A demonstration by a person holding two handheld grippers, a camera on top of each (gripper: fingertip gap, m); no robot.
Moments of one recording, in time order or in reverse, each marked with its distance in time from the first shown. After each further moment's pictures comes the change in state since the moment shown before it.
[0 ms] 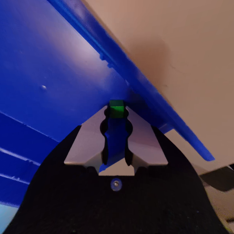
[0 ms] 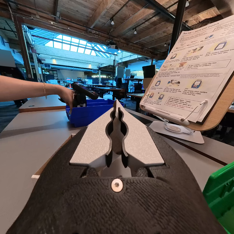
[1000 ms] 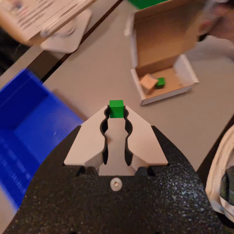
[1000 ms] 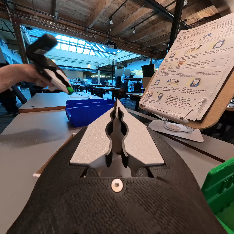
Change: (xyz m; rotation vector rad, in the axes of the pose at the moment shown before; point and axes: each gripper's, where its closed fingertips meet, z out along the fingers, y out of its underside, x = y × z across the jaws) left arm 0.113 -0.048 -0.167 0.801 -0.057 0.063; right arm 0.001 0.000 -0.003 -0.002 0.008 0.009
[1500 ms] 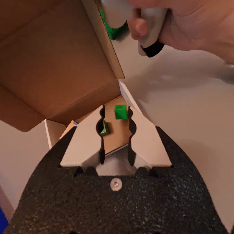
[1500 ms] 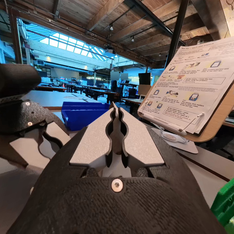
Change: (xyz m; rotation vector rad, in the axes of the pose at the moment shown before) left arm 0.183 -0.033 0.170 0.098 0.006 0.156; right arm -0.021 -0.013 0.013 0.036 0.022 -0.104
